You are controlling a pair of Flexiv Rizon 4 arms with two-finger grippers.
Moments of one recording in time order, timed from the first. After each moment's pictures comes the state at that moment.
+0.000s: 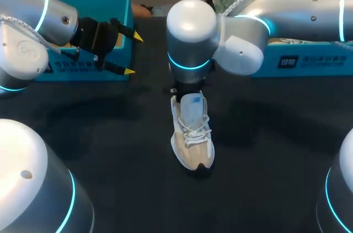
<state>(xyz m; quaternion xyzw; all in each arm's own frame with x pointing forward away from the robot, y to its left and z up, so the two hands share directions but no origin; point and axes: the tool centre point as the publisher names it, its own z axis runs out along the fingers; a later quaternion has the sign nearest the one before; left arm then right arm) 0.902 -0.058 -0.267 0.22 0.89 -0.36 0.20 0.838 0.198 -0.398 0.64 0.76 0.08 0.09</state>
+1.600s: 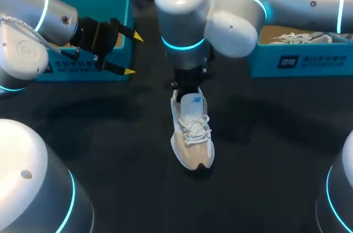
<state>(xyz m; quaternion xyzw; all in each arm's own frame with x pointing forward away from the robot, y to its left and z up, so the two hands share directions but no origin) 0.902 -0.058 -0.267 0.22 0.89 -0.36 0.20 0.813 0.182 -0.364 0.65 0.76 -0.01 0.05</state>
